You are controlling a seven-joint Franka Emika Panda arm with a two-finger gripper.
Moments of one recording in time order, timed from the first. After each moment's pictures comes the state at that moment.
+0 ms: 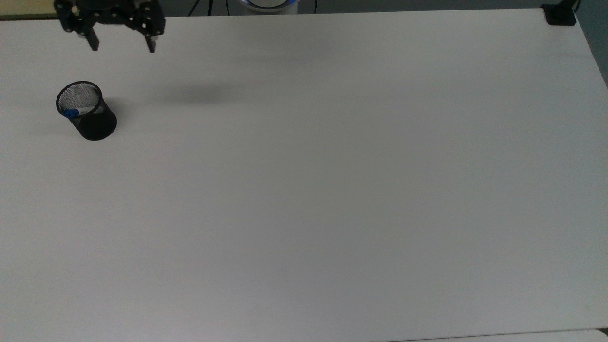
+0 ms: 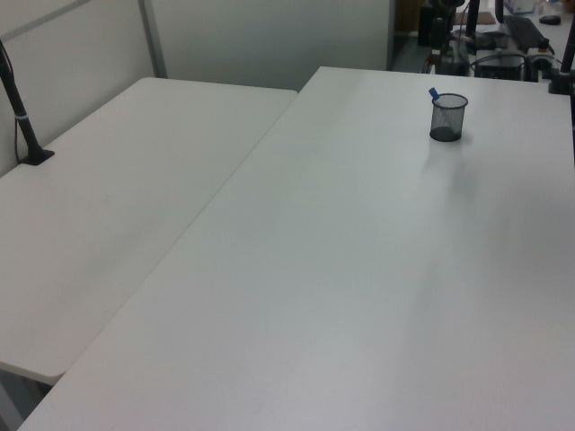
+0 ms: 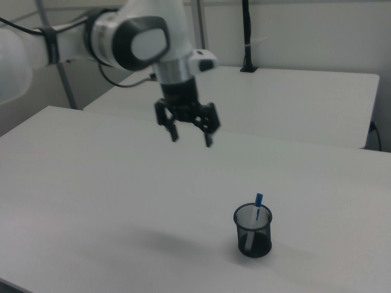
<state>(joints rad) -0.22 0.11 -0.09 -1.62 -0.04 1.79 -0.33</state>
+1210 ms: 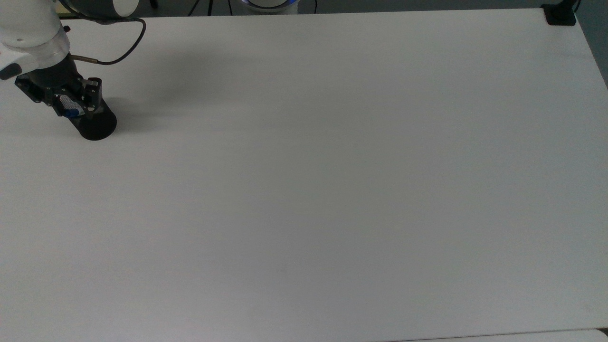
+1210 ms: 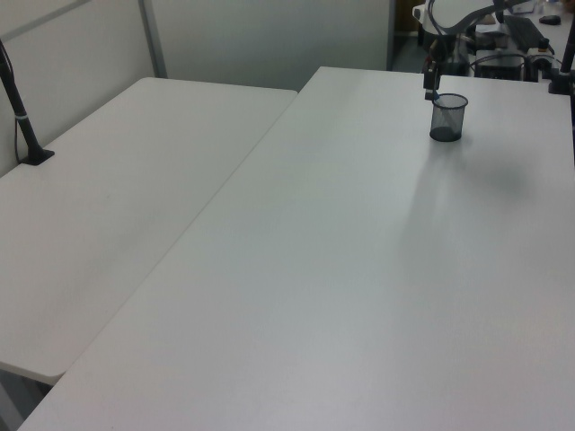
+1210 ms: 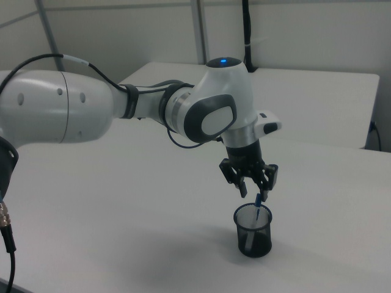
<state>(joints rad) -0.38 0.38 -0.09 -1.62 -0.07 2.11 -0.44</state>
